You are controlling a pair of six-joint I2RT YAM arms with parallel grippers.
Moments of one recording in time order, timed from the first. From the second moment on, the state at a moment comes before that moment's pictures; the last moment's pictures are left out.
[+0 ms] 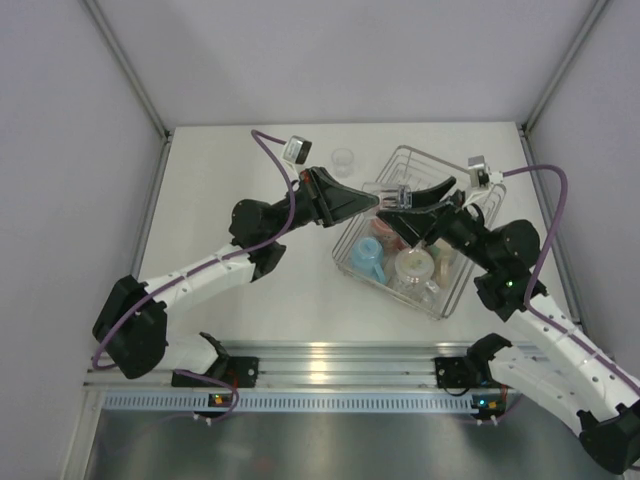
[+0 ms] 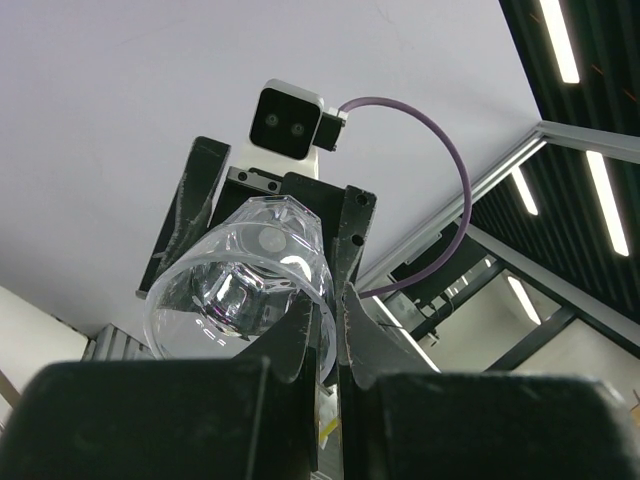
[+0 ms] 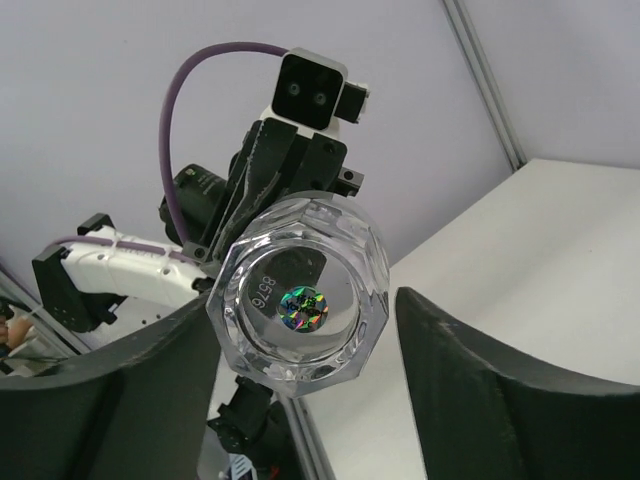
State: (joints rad) left arm -0.74 1.35 0.88 1.12 0.56 -1.42; right arm 0.54 0.76 0.69 0.48 -0.46 0.75
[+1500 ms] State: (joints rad) left arm -0.74 1.00 0.87 0.38 0.33 -0.92; right arm 0.57 0.80 0.99 -0.15 0.14 0.39
